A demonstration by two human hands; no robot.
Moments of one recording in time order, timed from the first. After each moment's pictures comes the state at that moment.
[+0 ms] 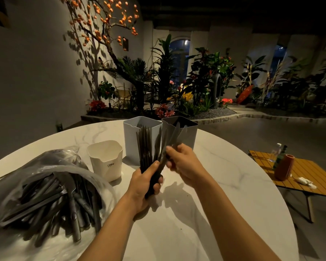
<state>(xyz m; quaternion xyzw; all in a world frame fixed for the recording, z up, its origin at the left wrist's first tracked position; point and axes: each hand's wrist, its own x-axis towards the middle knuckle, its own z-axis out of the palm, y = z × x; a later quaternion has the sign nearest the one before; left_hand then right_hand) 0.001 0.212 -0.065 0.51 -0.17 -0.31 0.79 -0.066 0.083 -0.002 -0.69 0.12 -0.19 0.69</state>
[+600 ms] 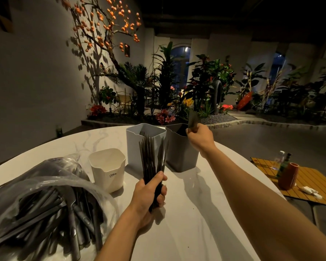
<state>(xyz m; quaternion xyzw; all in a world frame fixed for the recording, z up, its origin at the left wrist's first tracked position) 0.009 0.210 -0.070 0.50 -0.16 -0.31 0.79 0.008 -0.005 0.044 -0.82 0.27 -0.34 0.38</state>
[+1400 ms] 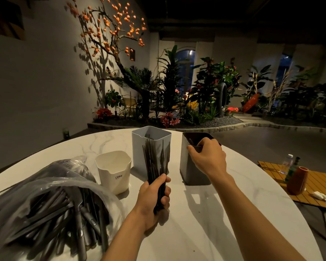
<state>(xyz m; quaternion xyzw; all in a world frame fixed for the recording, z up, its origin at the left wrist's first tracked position) 0.006 0.212 -0.063 0.49 -0.13 -0.33 0.80 -0.025 0.025 0.014 -0.86 0.32 -0.34 0.21</state>
